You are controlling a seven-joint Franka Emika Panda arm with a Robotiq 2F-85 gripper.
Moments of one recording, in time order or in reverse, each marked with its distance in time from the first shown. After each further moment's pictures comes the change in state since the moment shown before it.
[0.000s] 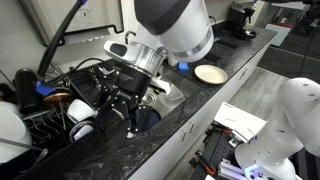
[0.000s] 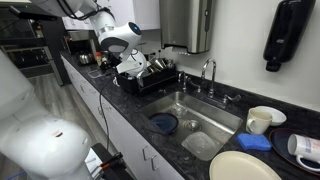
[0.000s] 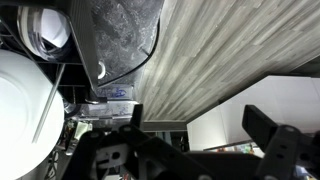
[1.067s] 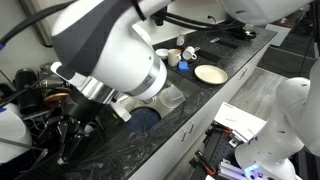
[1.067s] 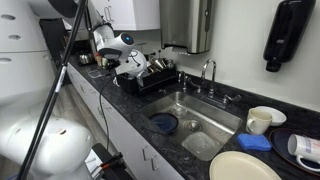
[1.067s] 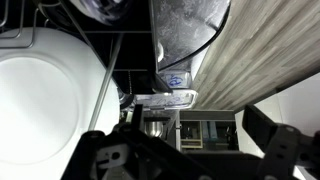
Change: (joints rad) arm 0.068 0.347 0.129 0.266 0.176 0.422 -0.003
